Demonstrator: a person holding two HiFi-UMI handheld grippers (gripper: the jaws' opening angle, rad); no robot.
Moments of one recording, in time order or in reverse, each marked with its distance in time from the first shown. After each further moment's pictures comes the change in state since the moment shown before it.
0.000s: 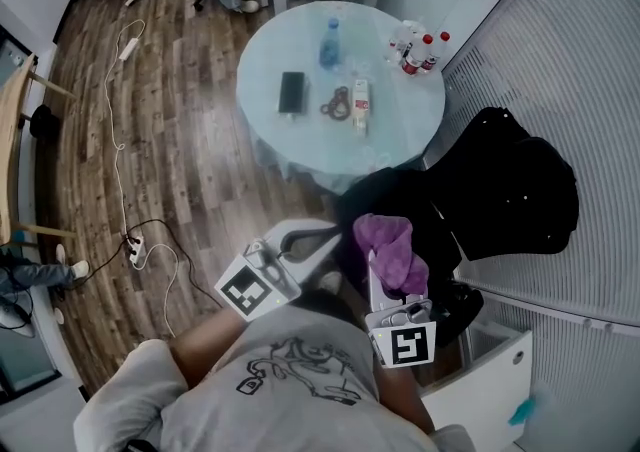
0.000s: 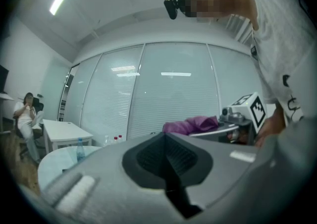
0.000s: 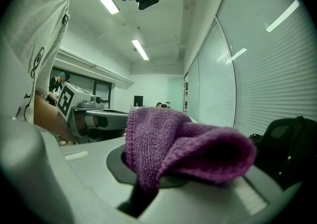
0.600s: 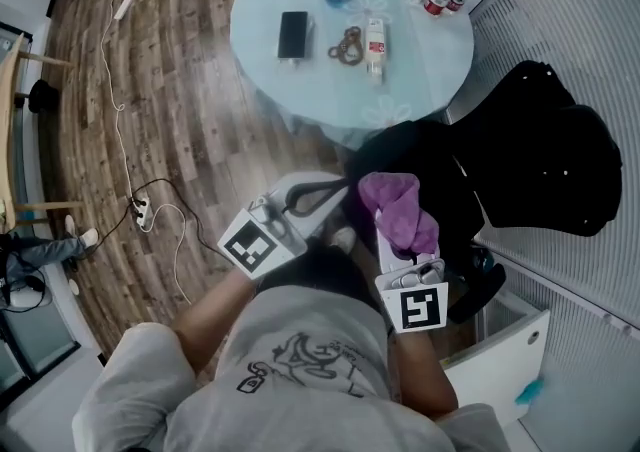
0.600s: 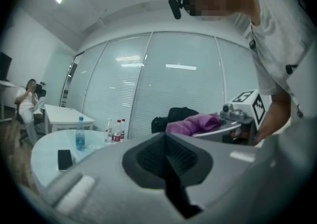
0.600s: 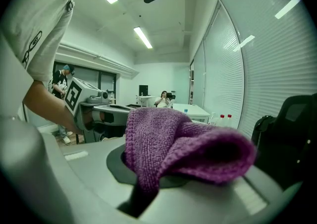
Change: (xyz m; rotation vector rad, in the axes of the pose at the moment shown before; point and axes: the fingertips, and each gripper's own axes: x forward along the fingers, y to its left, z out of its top) left arm 0.033 0.052 -0.100 -0.060 0.071 0.012; right arm 0.053 -0.024 -0.098 -0.002 0.122 0.072
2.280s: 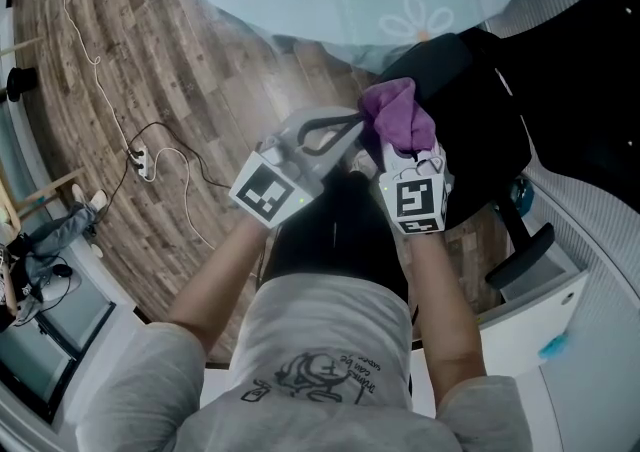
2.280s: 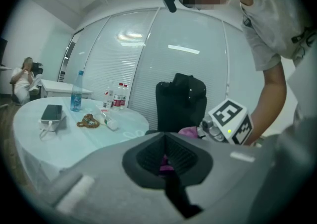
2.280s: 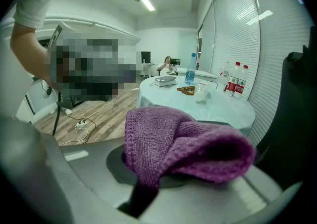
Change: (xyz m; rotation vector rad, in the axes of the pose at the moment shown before) left arm 0.049 0.053 -0.190 -0.033 0.171 -0.068; right arm 0.126 -0.027 -0.256 -0.032 0.388 0.046
